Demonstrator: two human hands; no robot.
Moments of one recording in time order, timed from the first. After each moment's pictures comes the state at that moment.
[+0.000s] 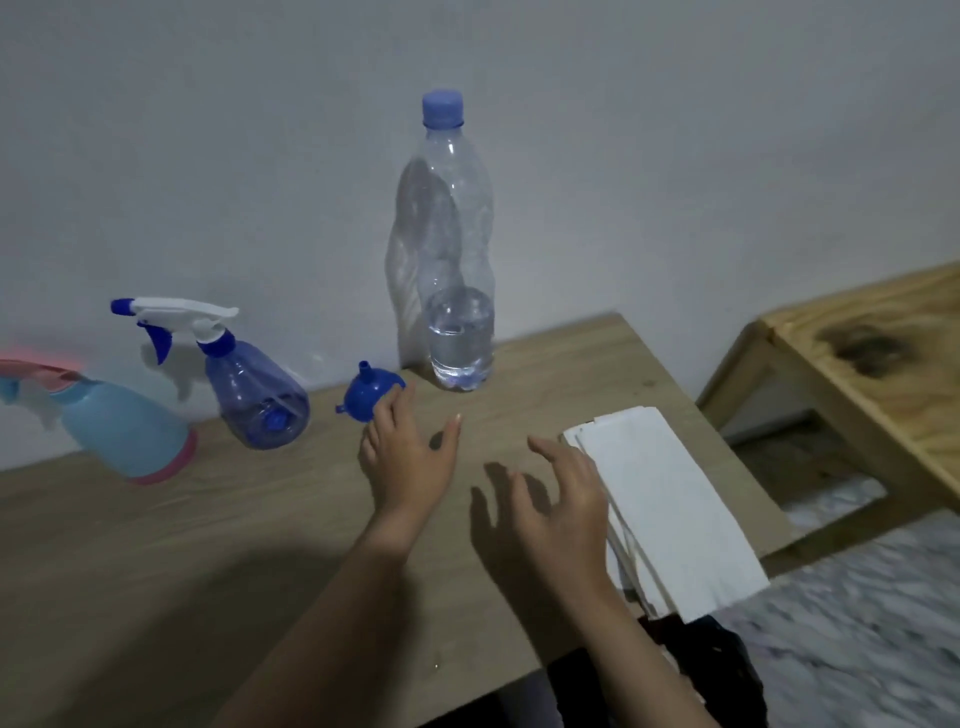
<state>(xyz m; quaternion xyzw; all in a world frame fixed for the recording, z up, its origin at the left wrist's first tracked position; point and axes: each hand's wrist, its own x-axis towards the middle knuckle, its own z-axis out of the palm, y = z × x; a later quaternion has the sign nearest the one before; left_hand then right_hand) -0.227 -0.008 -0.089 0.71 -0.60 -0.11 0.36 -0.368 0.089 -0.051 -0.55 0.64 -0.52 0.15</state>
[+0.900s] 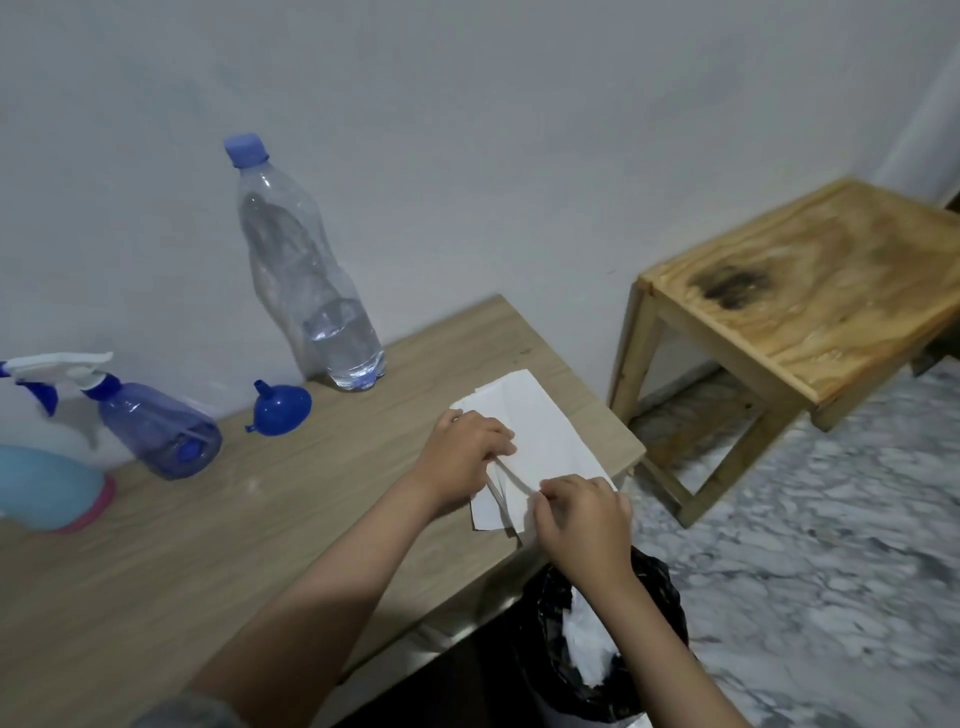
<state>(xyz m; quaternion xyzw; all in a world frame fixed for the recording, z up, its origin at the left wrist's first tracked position) -0.365 0.044 -0.051 0.38 -0.91 -0.14 0.05 -0.494 0.174 -0.075 -0.53 0.79 -0.30 0.10</state>
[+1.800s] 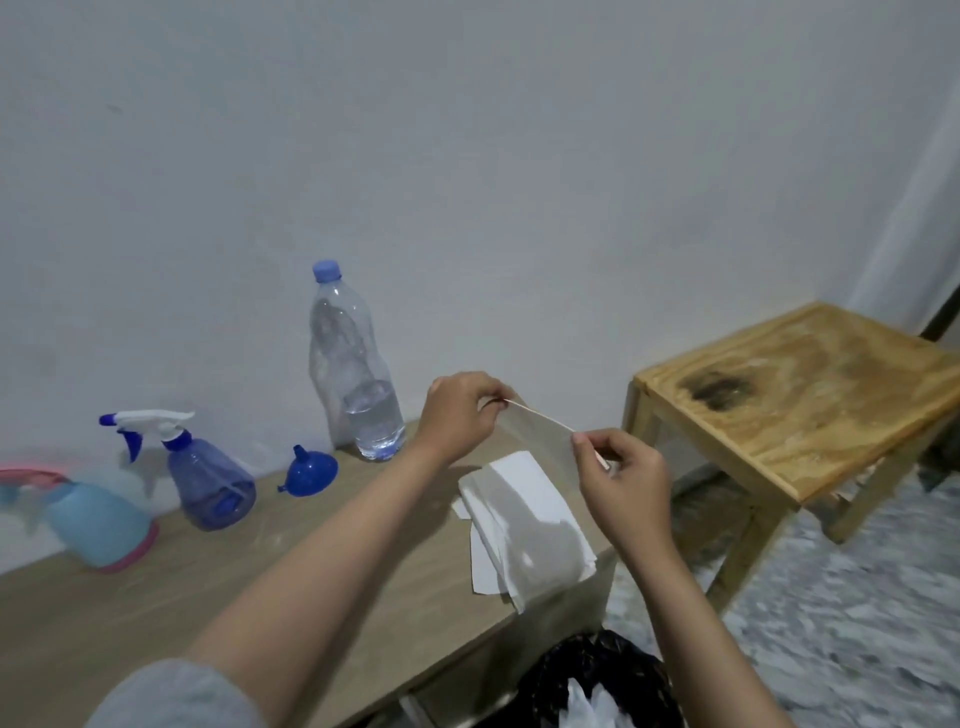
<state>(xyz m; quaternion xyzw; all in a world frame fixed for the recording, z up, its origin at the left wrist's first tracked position) -0.386 0.027 0.085 0.41 -0.84 -0.16 0.33 -0.535 0.167 0.067 -0.44 0.64 -0.61 0.17</state>
